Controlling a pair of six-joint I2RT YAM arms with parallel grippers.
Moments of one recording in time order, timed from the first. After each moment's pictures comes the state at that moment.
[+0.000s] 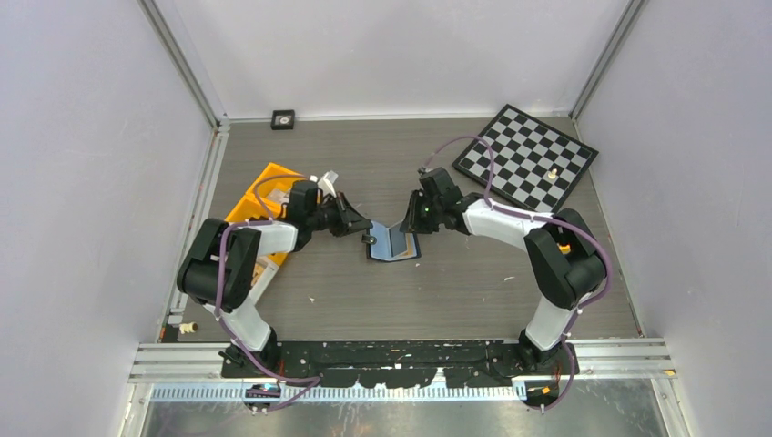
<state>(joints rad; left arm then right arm) -0.30 1.69 0.72 0.39 0.64 -0.79 0.61 1.73 1.05 -0.16 -0.16 0.65</state>
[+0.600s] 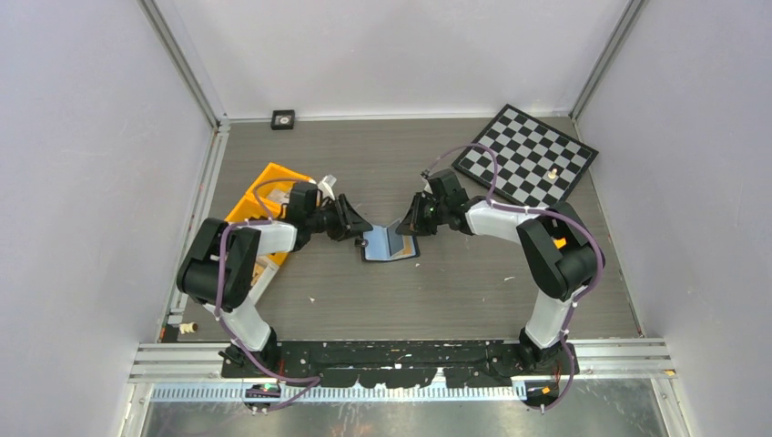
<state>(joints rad) -0.29 1.69 0.72 0.33 0.62 -0.78 0.53 1.79 1.00 -0.01 -0.38 0.74</state>
